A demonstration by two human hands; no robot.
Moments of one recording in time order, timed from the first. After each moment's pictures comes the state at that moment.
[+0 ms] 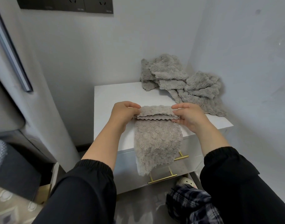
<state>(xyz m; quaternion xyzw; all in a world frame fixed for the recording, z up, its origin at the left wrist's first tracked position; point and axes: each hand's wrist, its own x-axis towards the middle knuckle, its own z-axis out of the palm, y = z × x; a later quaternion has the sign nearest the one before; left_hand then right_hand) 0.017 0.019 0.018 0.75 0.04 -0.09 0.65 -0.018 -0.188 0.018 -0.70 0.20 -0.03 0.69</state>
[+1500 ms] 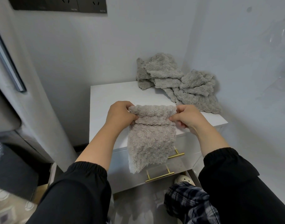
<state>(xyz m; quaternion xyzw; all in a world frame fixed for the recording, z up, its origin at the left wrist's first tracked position) 0.014 0.018 0.013 0.90 -0.09 0.01 0.43 -0.030 -0.200 0.017 -0.81 0.18 0.01 0.55</state>
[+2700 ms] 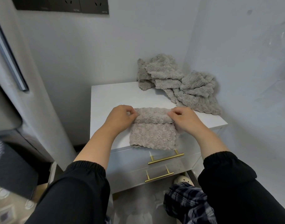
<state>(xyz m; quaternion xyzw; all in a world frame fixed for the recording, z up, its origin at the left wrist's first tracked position) 0.016 0.024 0.003 0.92 -0.13 -0.01 0.38 -0.036 -0.197 0.008 -0.92 0.07 -0.06 0.37</state>
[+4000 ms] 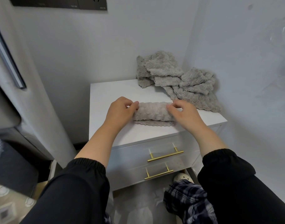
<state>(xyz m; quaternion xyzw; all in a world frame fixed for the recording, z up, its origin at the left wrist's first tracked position) 0.011 0.017 0.007 0.88 -0.12 0.05 0.45 -0.037 -0.197 0.006 -0.90 0.05 -0.13 0.40</state>
